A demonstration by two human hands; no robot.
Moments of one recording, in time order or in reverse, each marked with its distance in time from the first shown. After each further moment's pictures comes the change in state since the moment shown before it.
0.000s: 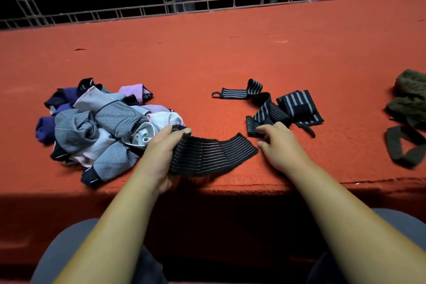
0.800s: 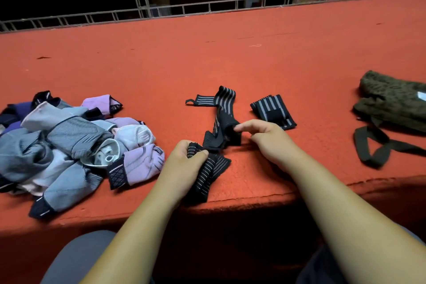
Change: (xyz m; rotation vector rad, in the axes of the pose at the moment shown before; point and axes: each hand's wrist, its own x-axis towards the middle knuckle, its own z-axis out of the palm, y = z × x) left_hand 0.028 -0.049 0.068 0.632 0.058 0.070; right_hand 0.009 0.010 -0.046 0.596 -0.071 0.106
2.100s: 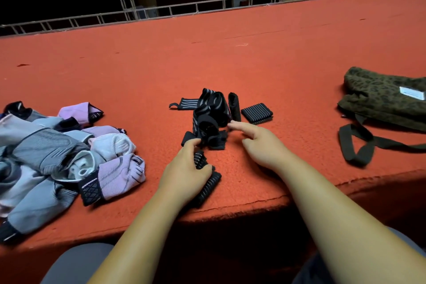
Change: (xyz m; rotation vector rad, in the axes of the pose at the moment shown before) left_hand 0.024 -0.004 0.041 0.626 -0.074 0.170; right_hand 0.019 0.035 -0.023 -0.237 -0.022 -0.097
